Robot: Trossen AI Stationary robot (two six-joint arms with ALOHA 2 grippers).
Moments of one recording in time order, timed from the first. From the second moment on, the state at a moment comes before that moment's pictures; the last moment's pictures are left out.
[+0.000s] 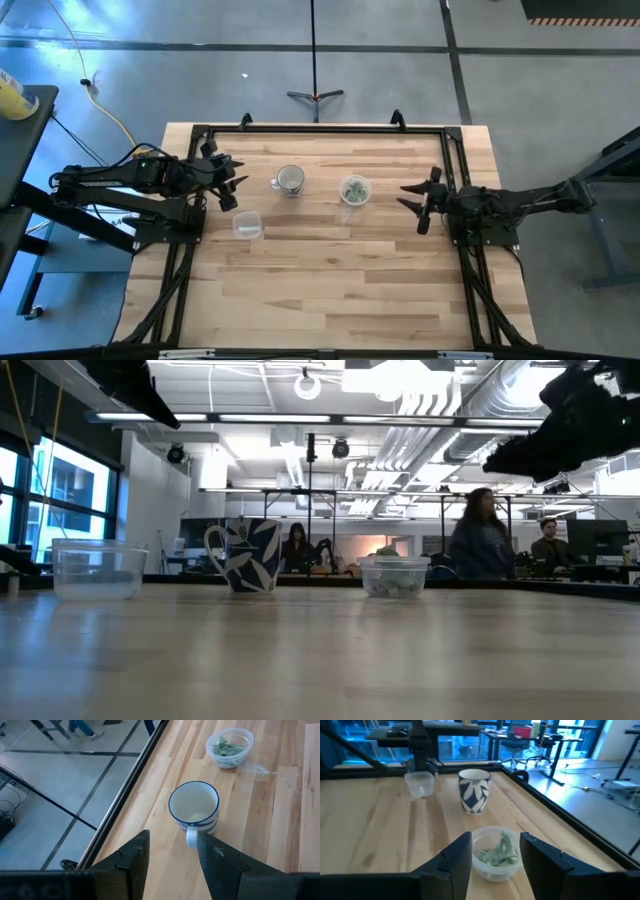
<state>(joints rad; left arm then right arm) 0.00 0.72 0.86 -0.81 -0.53 0.02 0.12 0.32 0.17 -0.05 0.43 0.05</state>
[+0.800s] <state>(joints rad) 0.00 0.72 0.86 -0.81 -0.53 0.02 0.17 0.28 0.08 -0.14 0.44 0.10</state>
